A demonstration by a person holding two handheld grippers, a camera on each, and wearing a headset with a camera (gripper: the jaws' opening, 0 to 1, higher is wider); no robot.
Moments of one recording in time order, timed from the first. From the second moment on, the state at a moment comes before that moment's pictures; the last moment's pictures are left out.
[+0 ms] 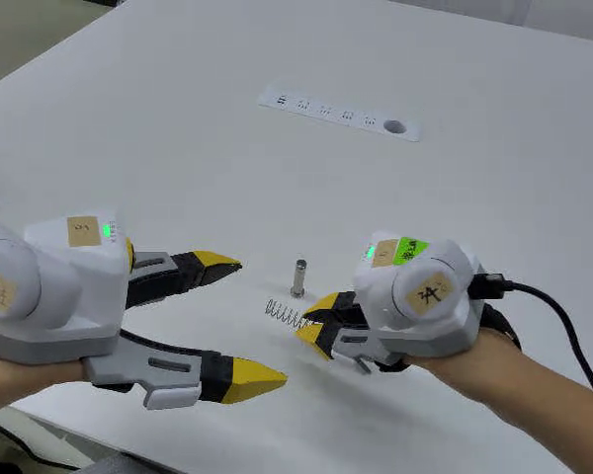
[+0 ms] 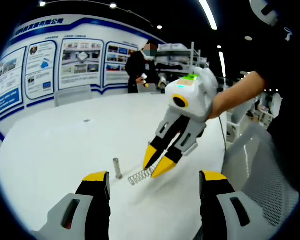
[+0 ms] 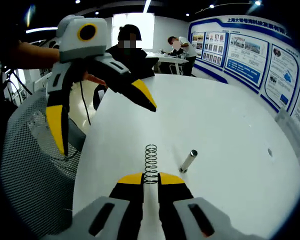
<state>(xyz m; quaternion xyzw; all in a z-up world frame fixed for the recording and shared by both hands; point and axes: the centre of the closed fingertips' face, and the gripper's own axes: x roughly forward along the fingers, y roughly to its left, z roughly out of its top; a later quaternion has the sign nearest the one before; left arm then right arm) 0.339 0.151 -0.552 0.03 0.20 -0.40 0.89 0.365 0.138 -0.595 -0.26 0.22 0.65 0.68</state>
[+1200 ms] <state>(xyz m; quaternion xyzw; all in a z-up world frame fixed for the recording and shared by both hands) 0.316 0.093 -0.535 0.12 0.20 -0.53 0.82 0.313 0.097 -0.539 -0.33 0.13 0.73 0.58</state>
